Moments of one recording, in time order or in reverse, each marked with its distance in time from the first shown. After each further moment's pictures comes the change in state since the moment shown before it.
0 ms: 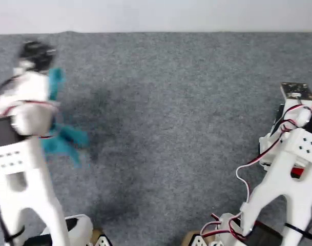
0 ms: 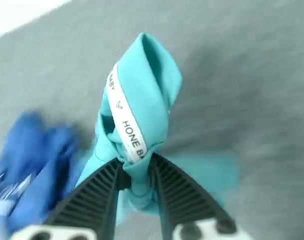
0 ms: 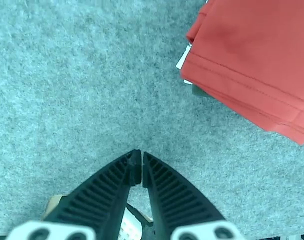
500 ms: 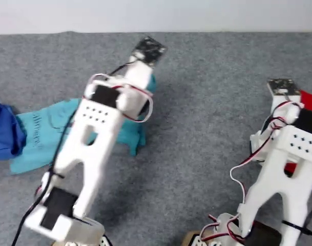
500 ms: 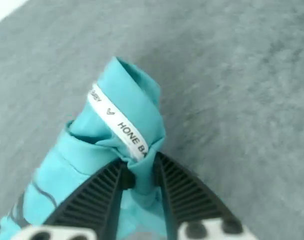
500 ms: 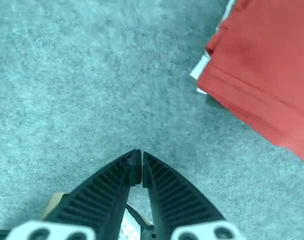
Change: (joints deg) left arm 30.8 27.8 -2.0 -22.2 13.4; right arm -5.6 0.0 0.0 0.0 0.0
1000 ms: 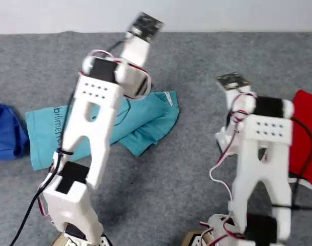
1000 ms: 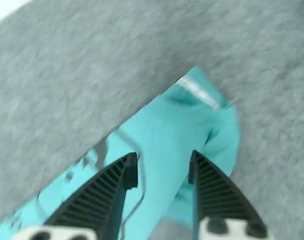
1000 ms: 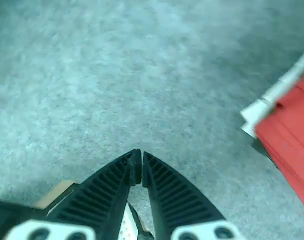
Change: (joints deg) left arm -6.0 16.9 -34.5 23.1 1.9; right arm -18.7 6.0 0.0 -0.2 -0.2
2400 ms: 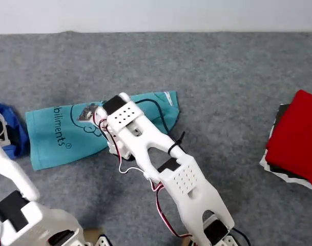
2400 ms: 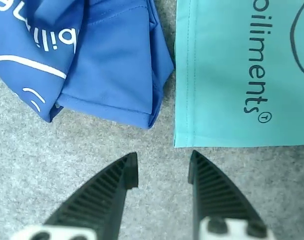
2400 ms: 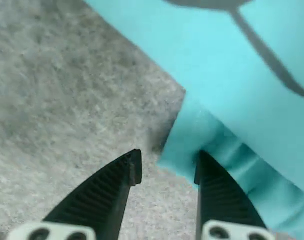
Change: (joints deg) left arm -57.2 -15.2 25.8 7.0 -10.0; right arm -47.1 66.2 -54.7 -1.0 0.0
